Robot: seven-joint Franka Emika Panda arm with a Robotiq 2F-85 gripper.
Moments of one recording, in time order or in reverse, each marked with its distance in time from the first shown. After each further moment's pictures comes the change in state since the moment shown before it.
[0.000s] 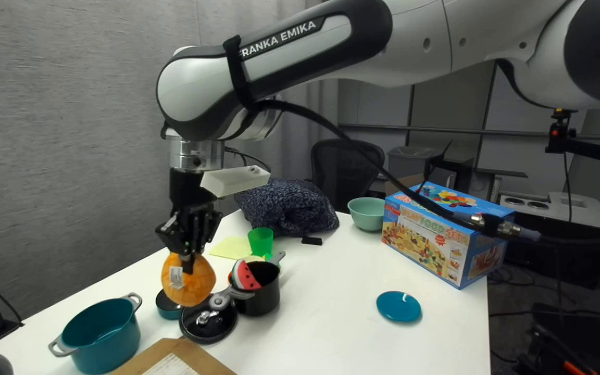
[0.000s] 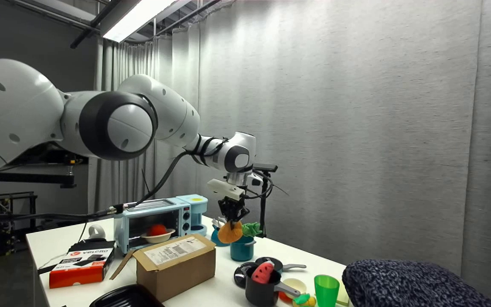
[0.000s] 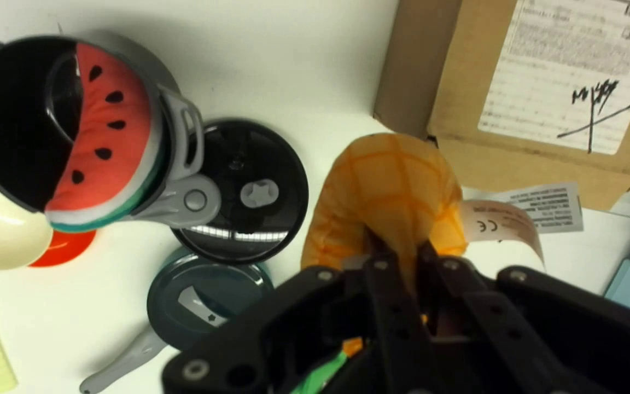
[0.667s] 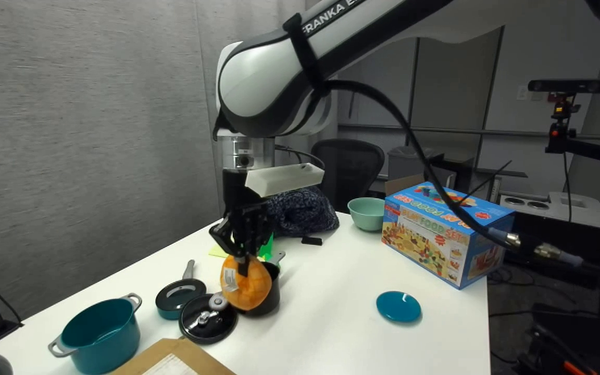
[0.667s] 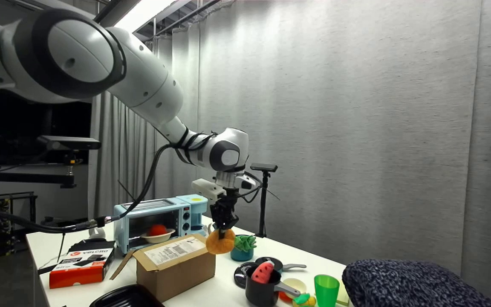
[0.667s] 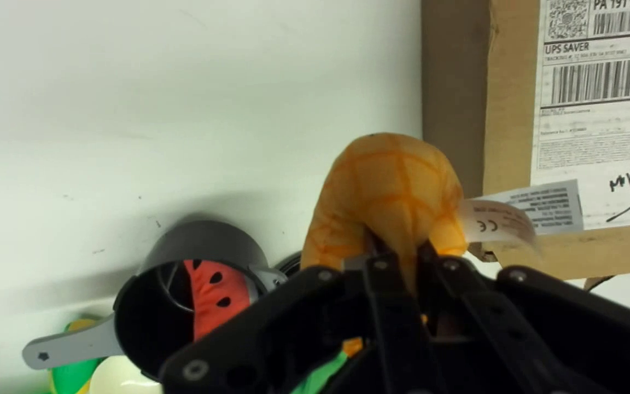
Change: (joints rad) arm -0.014 -0.312 -0.036 -0.498 0.019 0.121 0.225
